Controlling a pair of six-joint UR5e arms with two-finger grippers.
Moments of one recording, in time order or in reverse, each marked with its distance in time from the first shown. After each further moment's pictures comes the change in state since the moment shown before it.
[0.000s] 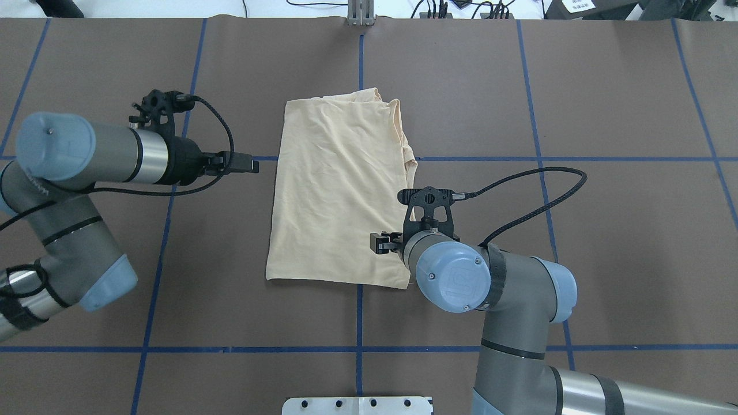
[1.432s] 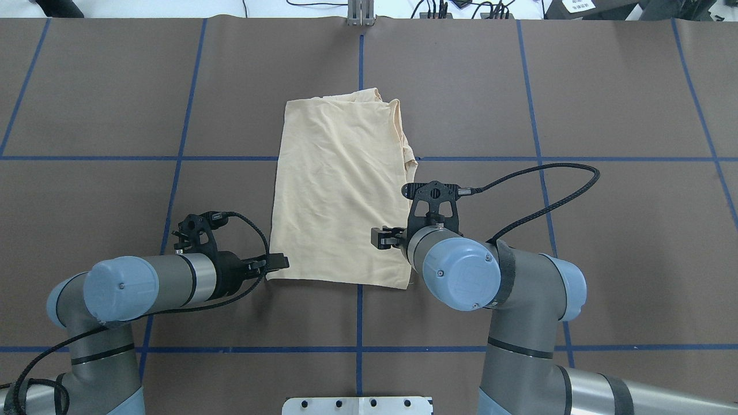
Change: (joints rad) left arm 0.328 0.049 -0.021 0.002 0.287 -0.329; right arm 0.008 -0.011 0.026 0.000 -0.002 0.006
